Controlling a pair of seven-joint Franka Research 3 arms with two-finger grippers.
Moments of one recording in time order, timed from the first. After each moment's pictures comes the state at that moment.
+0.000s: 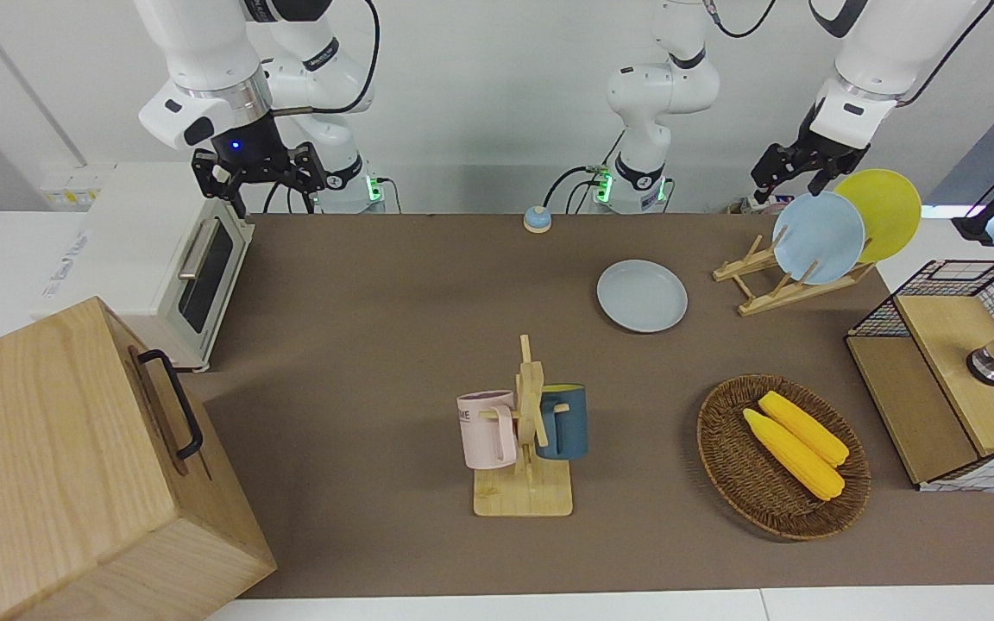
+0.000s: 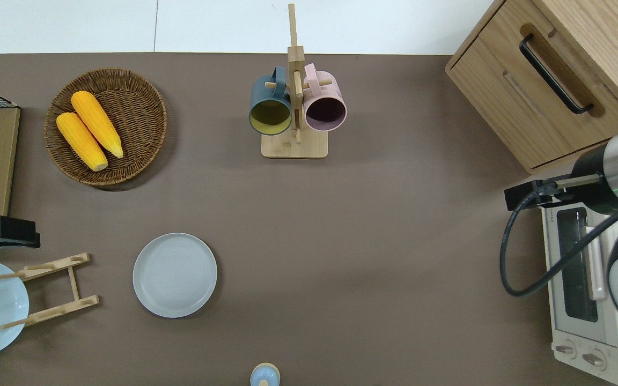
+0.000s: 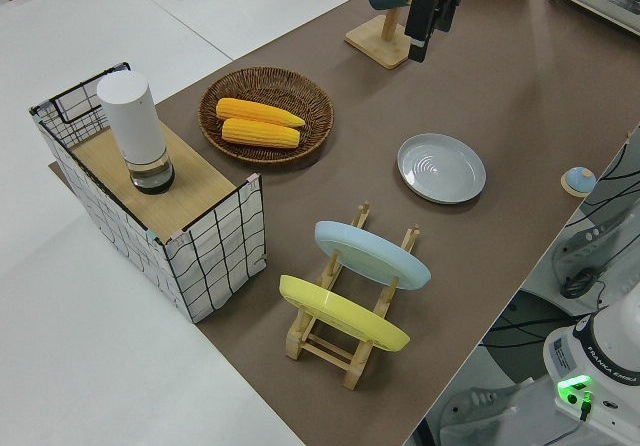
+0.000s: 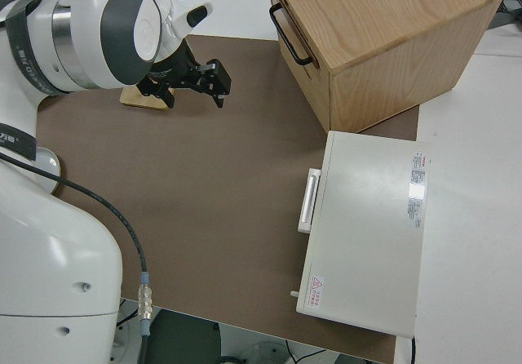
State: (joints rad) left arm 0.03 -0.14 0.01 -1.71 0.01 1.50 -0.10; right arm -0.15 0.02 0.28 -1.49 -0.02 1.48 0.04
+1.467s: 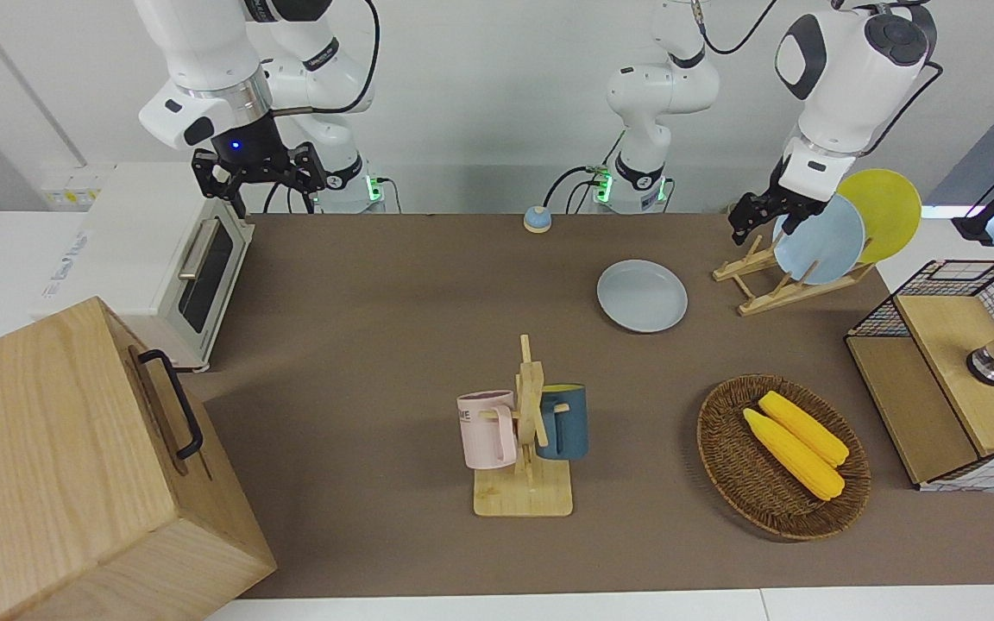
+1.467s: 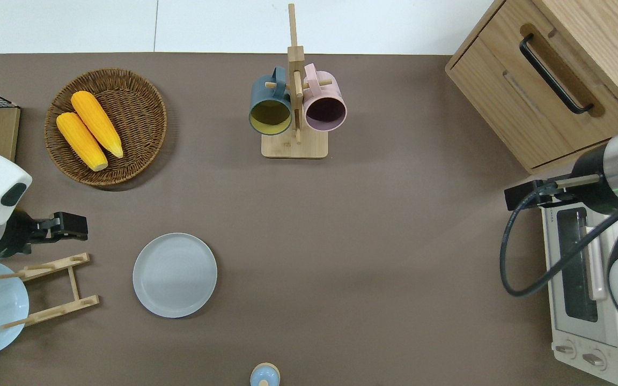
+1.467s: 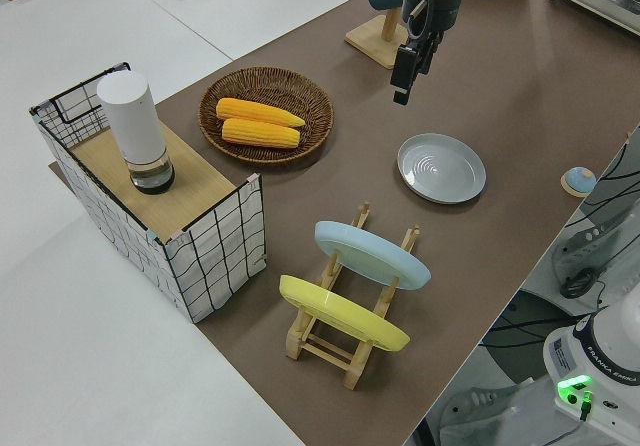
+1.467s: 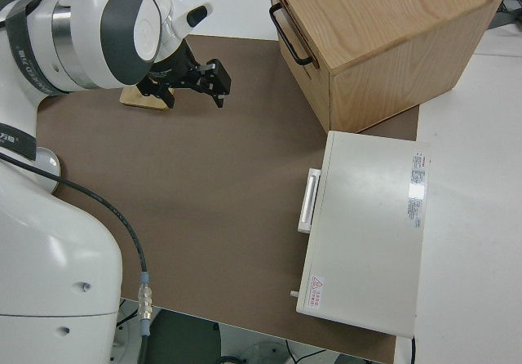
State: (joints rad) left arm 0.04 -0.13 -0.02 -1.95 0.01 1.74 -0.18; right arm -0.15 0.02 0.28 -1.49 -0.02 1.48 0.04
